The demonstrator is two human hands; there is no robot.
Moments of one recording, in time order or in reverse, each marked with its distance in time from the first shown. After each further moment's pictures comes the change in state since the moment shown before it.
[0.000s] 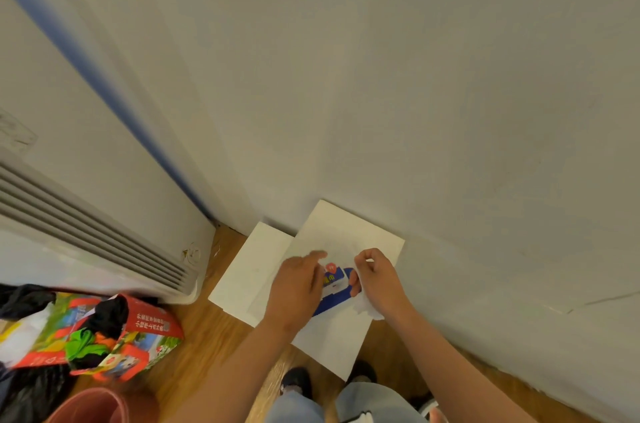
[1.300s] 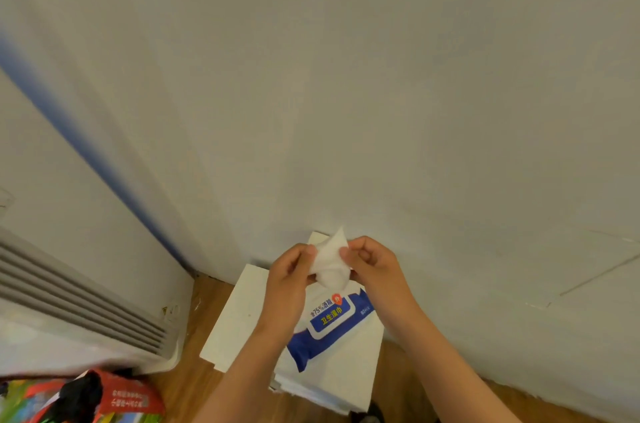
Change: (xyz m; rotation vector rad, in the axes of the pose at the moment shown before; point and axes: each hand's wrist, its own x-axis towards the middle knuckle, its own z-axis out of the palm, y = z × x) left_hand 0.010 0.039 -0.093 -0.906 0.006 -0.089; right_hand -0.051 -0.089 0.014 0.409 0.107 -0.253
